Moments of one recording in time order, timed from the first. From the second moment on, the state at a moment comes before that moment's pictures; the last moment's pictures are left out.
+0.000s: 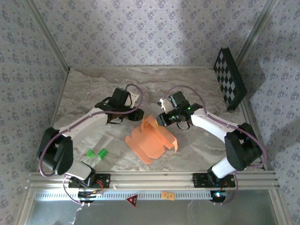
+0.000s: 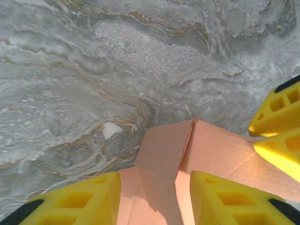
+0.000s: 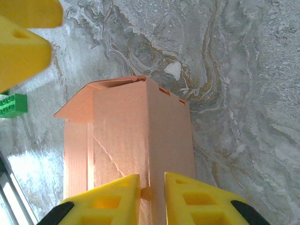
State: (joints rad) left arm -0.57 1.45 1.02 -0.44 0.30 -0.22; right arm 0.58 1.52 1.00 -0.42 -0.44 0.13
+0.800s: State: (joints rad) left arm -0.54 1.56 0.61 0.19 0.42 -0.02; right arm 0.58 1.52 1.00 -0.42 -0.44 0.13
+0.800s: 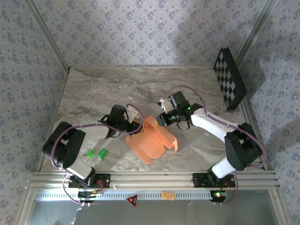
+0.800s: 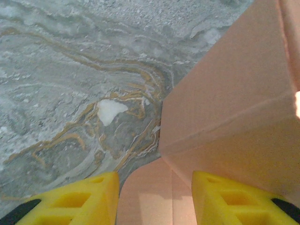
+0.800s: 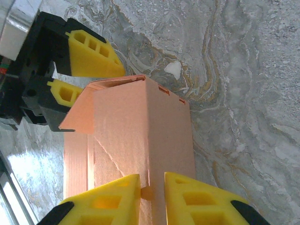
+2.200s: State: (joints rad) left arm -0.66 1.73 0.65 0.48 0.31 0.06; right arm 0.54 1.53 1.00 -0.43 -0.49 0.12
